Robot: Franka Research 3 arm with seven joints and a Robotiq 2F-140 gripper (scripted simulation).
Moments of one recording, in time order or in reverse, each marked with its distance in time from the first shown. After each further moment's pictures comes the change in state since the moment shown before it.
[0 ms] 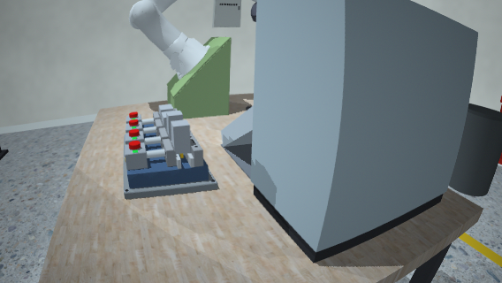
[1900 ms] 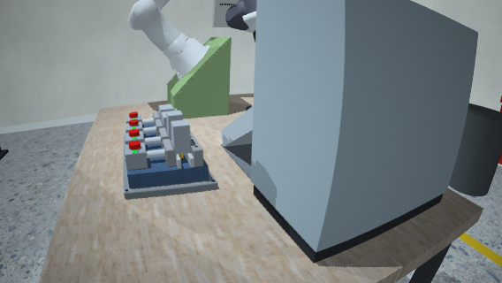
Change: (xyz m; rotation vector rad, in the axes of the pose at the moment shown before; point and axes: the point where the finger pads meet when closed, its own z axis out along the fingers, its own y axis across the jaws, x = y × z) arm 0.065 0.067 -0.021 0.004 -0.005 0.001
